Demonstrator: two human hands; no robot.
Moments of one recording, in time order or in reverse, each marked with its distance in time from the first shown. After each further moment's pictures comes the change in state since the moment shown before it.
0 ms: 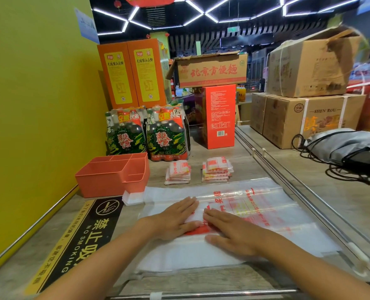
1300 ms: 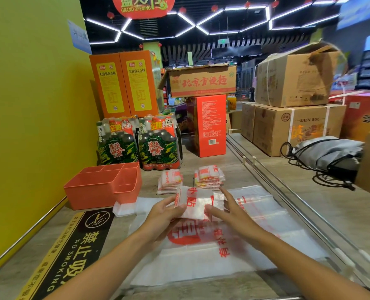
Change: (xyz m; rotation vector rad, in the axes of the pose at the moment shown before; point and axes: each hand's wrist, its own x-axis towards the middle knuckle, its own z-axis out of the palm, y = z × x) left_hand -0.019 0.048 -0.025 -1.664 0.450 -0.113; right_hand -0.003 -0.013 -0.032 1.051 0.468 0.139
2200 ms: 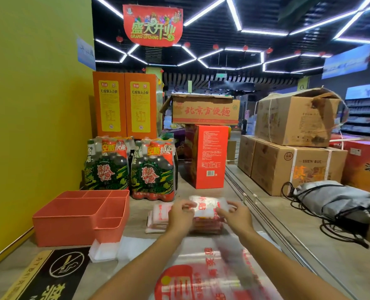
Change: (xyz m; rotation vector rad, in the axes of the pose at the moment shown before) left_hand 0.180 0.007 0.025 0.385 0.339 0.229; right_hand 0.159 0.007 -0.050 0.016 0.503 0.014
